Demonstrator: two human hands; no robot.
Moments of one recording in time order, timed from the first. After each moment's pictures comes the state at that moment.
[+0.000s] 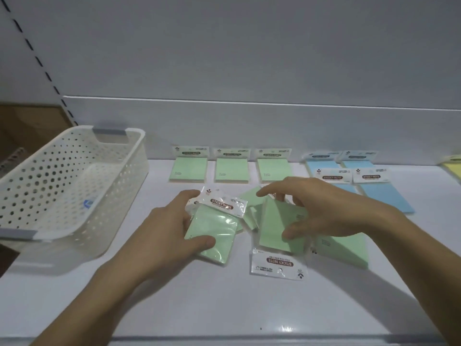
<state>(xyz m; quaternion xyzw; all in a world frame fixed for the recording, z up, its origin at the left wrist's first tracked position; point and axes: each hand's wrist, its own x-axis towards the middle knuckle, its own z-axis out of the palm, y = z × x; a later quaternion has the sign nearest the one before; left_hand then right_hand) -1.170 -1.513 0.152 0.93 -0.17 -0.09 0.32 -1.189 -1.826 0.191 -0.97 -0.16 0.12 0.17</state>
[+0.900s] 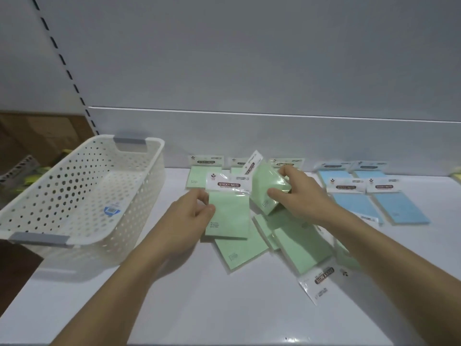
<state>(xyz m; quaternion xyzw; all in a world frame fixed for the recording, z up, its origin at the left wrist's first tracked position) -1.129 -1.504 0.137 0.82 -0.14 -0.15 0.53 -1.145 -1.776 0.163 -0.93 0.07 -0.01 0.36</state>
